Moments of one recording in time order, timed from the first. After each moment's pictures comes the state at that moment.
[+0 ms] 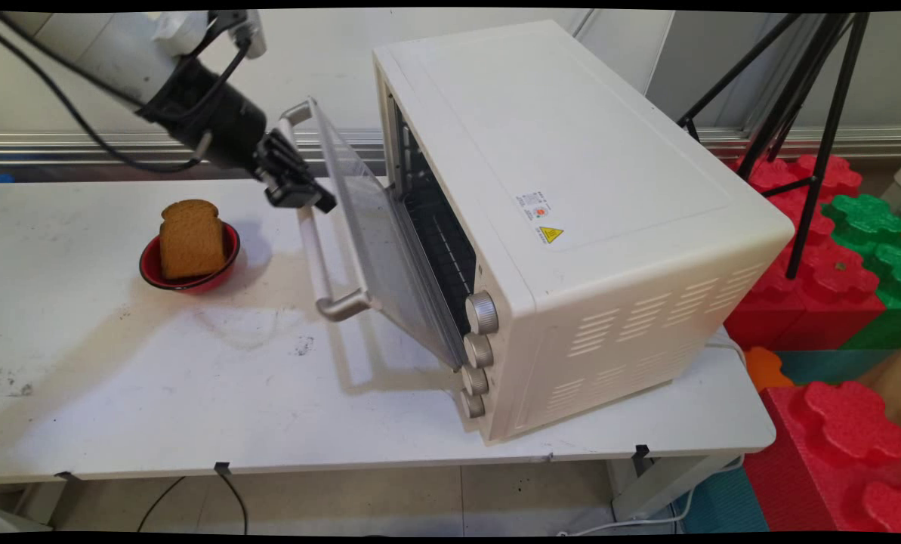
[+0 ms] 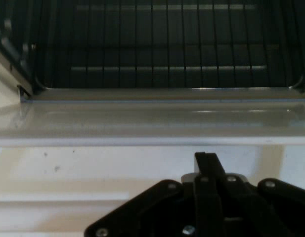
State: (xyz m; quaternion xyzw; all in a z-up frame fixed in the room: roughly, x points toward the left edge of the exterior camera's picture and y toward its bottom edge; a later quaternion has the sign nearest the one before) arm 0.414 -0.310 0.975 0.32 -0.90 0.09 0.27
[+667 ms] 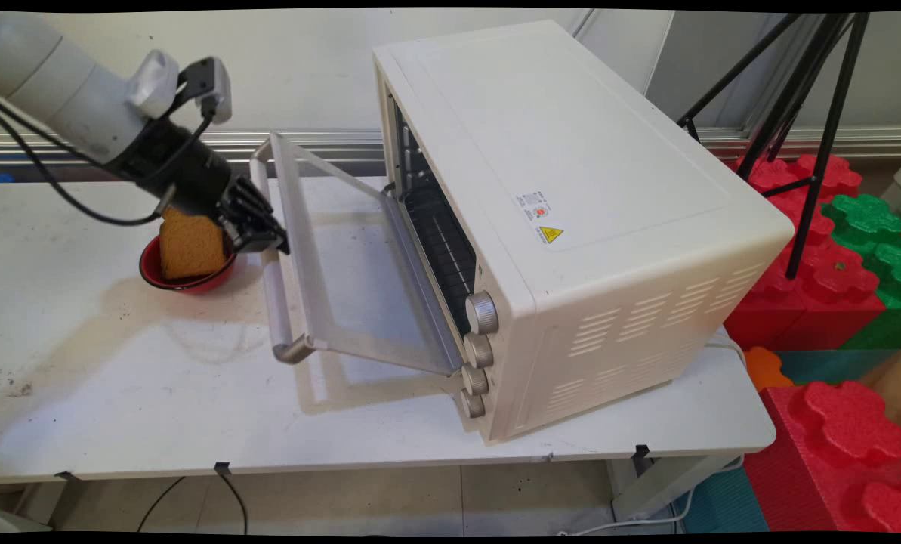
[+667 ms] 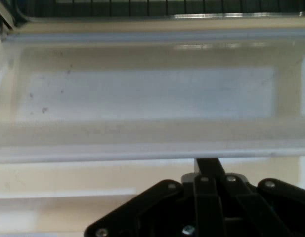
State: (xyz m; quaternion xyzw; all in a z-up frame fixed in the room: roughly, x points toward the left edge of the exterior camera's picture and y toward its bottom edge) arm 0.448 -0.285 0.930 0.31 -0.92 0.08 0.24
